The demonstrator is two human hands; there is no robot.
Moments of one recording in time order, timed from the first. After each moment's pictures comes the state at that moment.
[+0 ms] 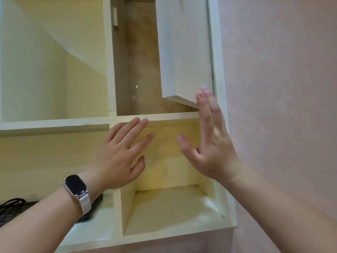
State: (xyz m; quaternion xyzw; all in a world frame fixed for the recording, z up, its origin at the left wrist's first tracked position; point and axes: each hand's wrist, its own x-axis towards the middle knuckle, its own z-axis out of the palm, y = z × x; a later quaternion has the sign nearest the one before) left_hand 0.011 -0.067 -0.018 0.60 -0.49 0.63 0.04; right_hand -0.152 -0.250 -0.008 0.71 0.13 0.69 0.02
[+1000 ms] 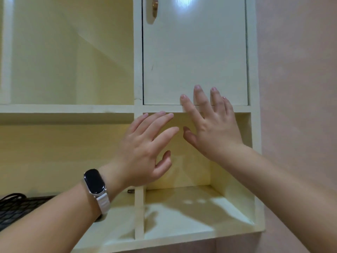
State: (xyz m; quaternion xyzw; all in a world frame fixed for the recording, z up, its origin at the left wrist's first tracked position) left_hand 0.021 -0.066 -0.017 0.55 -0.55 0.62 0.14; right_hand -0.086 -0.241 0.012 0.75 -0.14 0.56 0.31
